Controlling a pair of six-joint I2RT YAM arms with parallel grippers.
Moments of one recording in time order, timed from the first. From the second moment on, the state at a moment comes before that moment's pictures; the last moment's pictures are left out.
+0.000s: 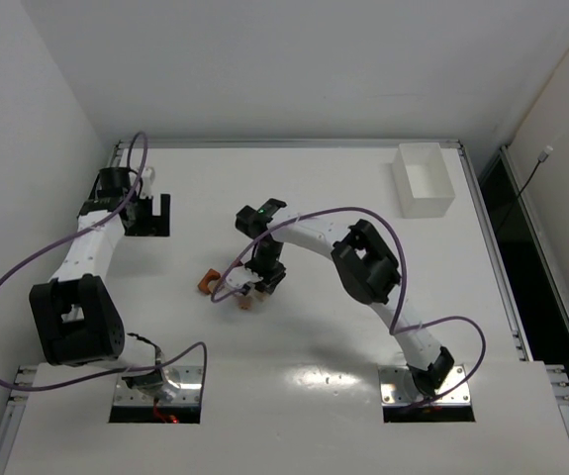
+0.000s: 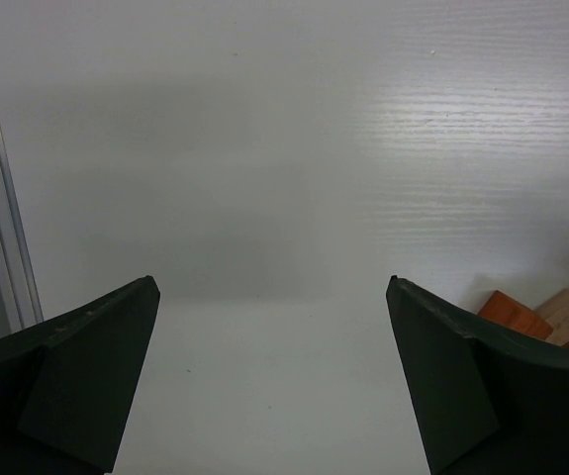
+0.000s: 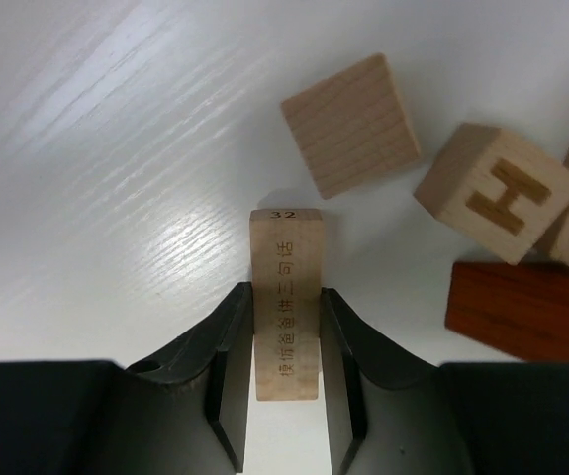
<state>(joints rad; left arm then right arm) 0.19 1.44 1.10 -0.59 0.06 0.17 0.85 2.38 1.92 -1.19 -0.48 -1.70</state>
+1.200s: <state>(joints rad) 0.02 1.39 1.09 -0.52 -0.19 -0.07 0.67 2.07 1.62 -0.75 0.15 0.62</state>
